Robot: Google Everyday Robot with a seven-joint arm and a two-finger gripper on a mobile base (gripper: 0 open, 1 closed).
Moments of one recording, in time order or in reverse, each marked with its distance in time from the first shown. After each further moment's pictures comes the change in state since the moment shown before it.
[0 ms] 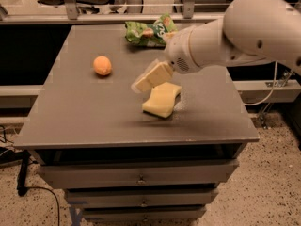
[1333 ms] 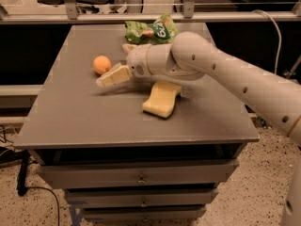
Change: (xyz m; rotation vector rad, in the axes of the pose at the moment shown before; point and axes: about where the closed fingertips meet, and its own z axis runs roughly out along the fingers) arm -0.018 -0.020 0.167 -0.158 -0.307 0.108
